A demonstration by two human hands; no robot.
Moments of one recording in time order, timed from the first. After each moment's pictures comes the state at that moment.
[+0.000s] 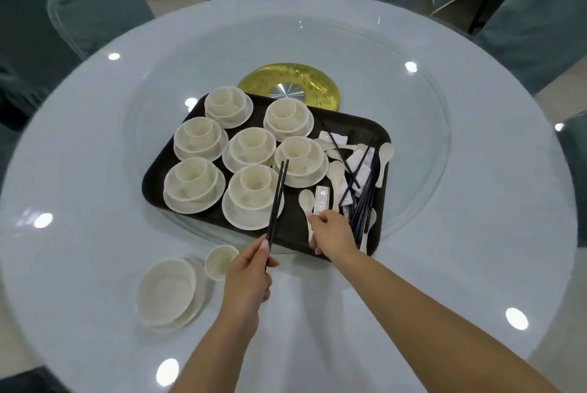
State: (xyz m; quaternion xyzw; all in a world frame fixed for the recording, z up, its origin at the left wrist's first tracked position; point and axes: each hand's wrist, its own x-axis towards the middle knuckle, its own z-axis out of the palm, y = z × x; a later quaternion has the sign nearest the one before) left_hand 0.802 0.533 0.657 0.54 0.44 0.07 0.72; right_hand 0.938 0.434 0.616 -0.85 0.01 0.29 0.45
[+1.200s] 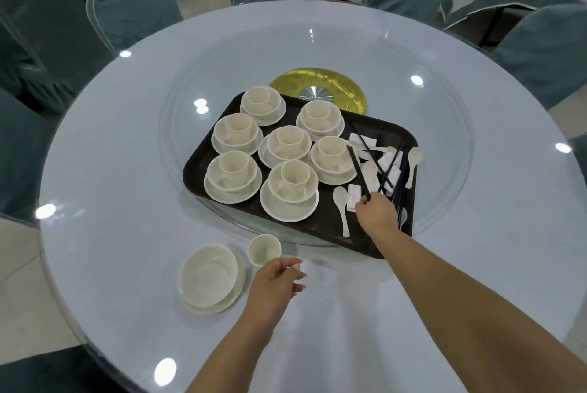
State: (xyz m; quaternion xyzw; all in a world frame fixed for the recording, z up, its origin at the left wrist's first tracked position) left_hand 0.742 0.568 0.657 0.61 0.41 -0.04 0.68; right_hand 0.955 0.448 0.624 -0.95 0.01 0.15 0.28
